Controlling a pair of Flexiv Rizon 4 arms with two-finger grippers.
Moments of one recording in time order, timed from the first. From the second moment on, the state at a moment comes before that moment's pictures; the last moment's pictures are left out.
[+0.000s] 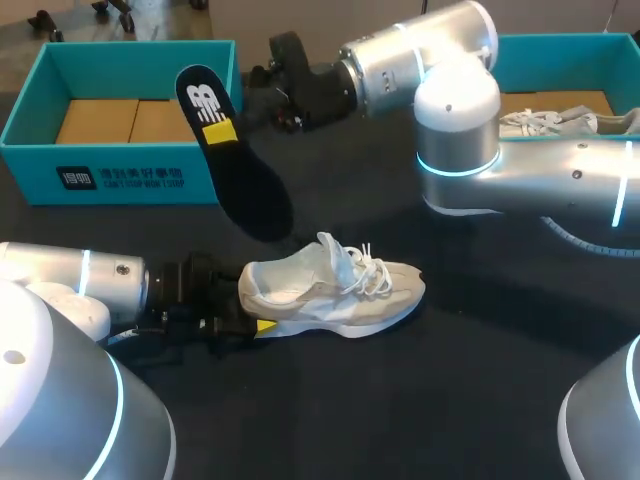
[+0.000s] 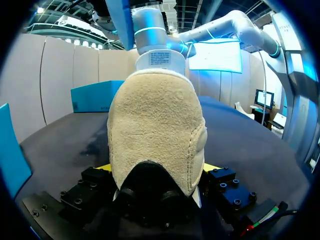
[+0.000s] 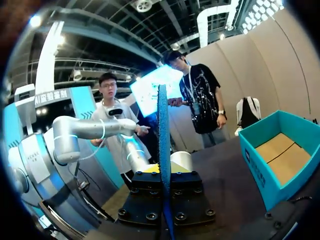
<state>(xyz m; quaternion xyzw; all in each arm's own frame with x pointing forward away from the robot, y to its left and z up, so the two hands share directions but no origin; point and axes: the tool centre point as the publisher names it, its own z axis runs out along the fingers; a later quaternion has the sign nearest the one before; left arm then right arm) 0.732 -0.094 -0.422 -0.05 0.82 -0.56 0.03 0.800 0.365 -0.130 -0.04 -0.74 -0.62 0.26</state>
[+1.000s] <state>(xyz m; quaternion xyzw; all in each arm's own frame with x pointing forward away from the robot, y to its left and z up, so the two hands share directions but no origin) 0.732 -0.094 -0.422 -0.05 0.82 -0.56 0.03 0.833 0.323 -0.080 -0.22 -0.67 -0.66 0.25</state>
